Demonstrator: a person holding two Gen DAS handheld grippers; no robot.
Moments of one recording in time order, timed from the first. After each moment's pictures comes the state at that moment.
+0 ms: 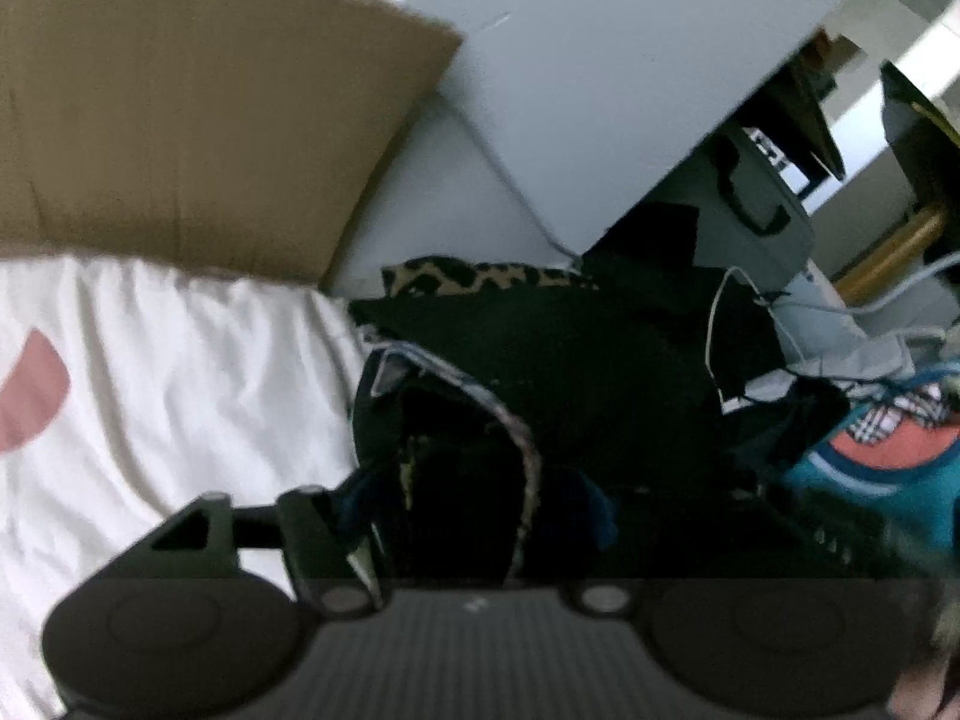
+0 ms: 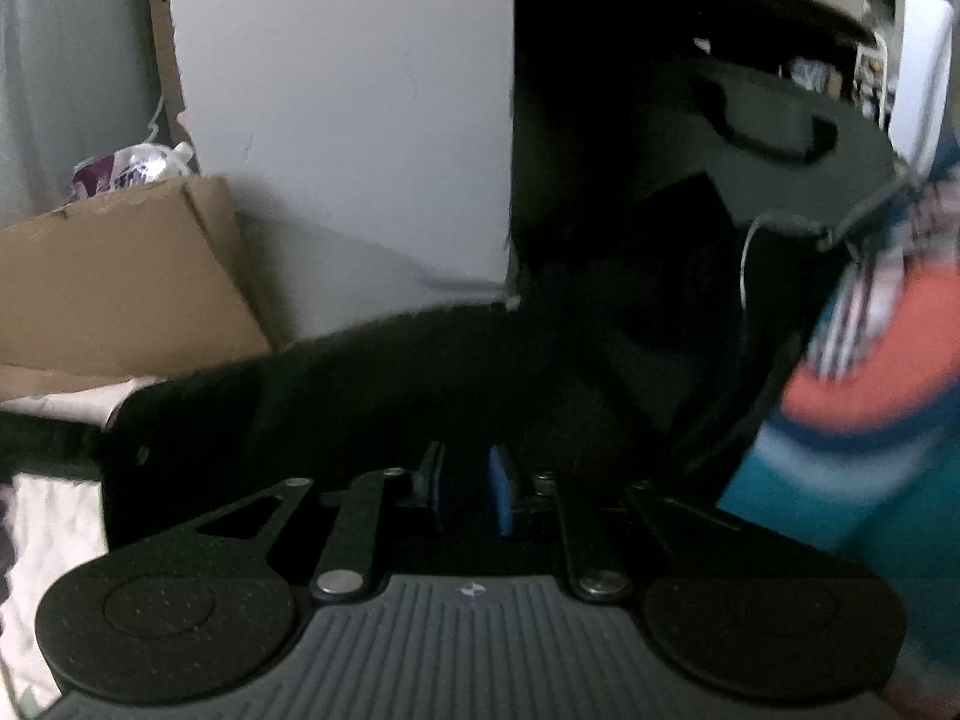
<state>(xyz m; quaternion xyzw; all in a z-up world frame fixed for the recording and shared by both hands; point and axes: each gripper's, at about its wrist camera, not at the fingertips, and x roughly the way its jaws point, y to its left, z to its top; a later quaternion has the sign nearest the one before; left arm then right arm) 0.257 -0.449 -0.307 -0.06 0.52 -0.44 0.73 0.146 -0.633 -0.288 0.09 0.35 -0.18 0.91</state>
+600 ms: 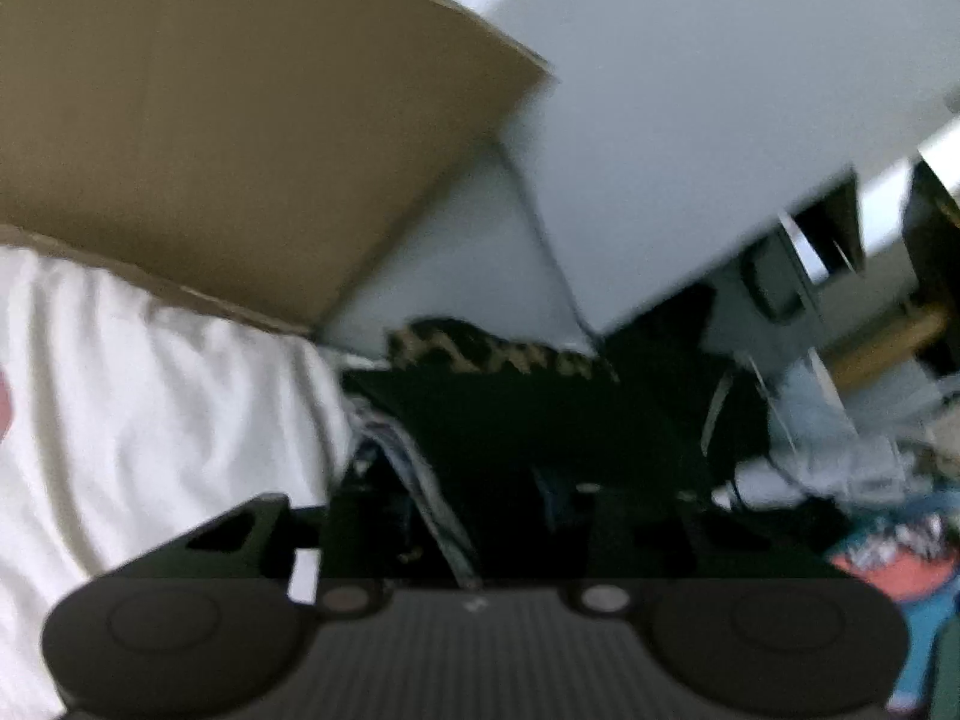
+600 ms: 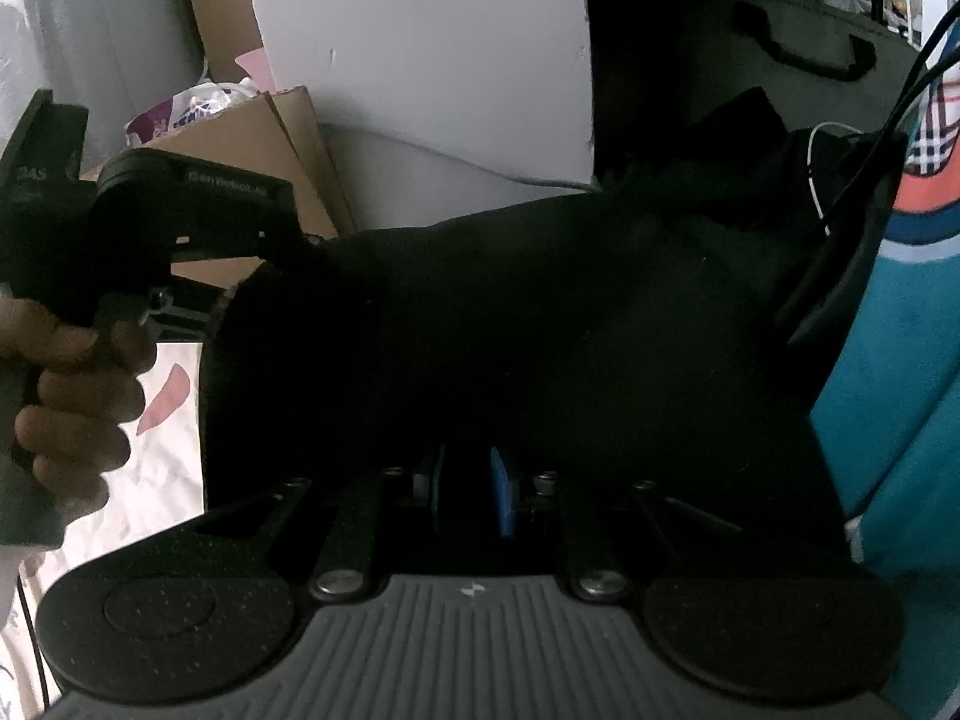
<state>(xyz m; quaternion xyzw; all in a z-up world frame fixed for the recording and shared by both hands) 0.303 -0.467 -0.327 -0.14 0.52 -0.42 0.73 0.142 -0.588 -0.325 0.14 0.37 -0.15 0.91</state>
